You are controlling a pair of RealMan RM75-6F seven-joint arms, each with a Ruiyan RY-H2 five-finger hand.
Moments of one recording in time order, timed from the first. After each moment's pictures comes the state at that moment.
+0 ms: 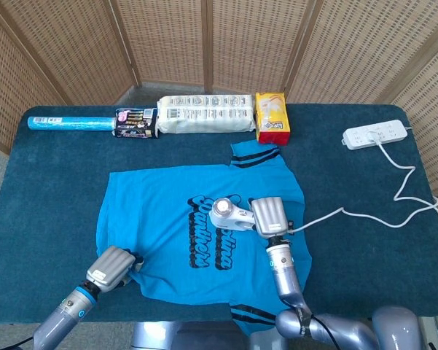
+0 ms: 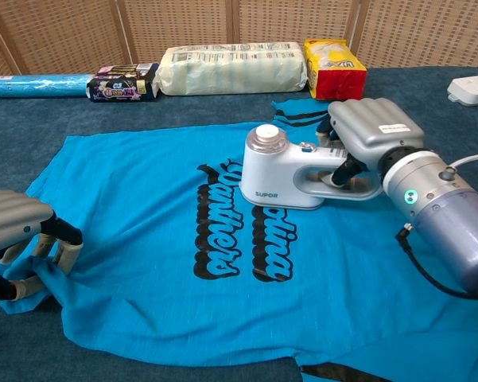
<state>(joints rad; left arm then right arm) -0.42 -1.37 0.12 -1.74 1.45 1.04 0.40 0.64 -1.95 0.25 -1.25 -1.12 1.29 -0.68</state>
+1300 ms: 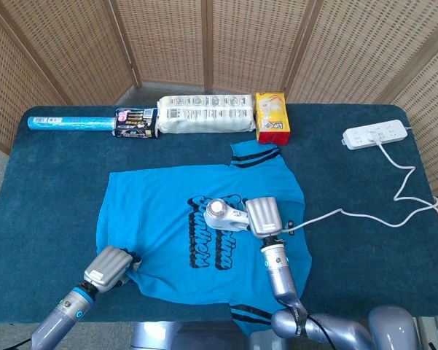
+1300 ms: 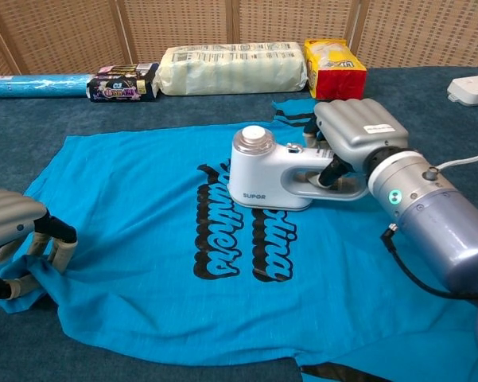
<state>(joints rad) -0.41 -1.37 0.12 -1.74 1.46 1.05 0.40 0.65 -1.98 0.27 -1.24 -1.14 1.27 -0.69</state>
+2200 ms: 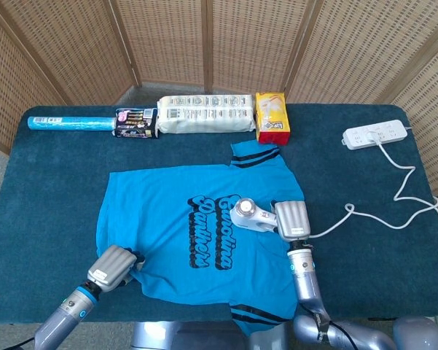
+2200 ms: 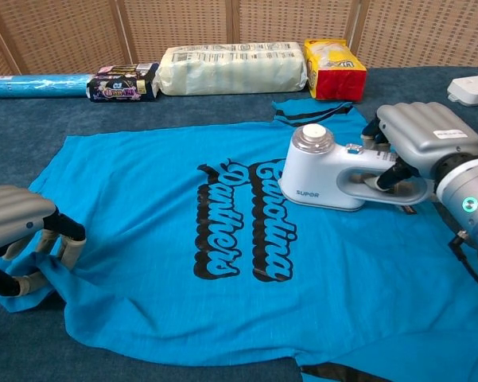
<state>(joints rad) -0.42 -1.38 0.11 -1.75 1.45 1.05 0.43 0.54 -1.87 0.22 -1.27 -1.16 1.32 -0.63</state>
